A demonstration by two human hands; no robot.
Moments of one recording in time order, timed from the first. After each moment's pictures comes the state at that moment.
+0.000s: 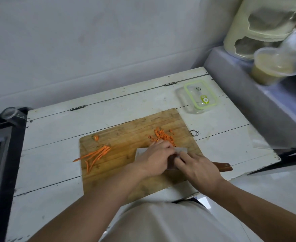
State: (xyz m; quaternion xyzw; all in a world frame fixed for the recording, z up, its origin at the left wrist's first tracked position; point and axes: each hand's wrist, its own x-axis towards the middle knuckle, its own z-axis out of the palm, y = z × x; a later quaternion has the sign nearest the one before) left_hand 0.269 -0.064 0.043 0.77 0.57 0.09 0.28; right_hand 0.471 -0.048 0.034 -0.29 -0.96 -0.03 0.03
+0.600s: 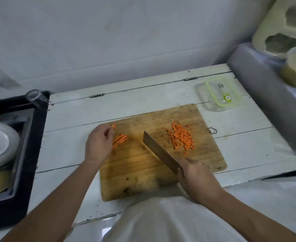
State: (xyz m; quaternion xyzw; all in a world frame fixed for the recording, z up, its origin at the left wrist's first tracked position) left_hand 0.086 -0.140 0.030 0.44 0.85 0.28 0.10; right_hand 0.412 -0.102 0.057 -0.44 -0.88 0.18 0.01
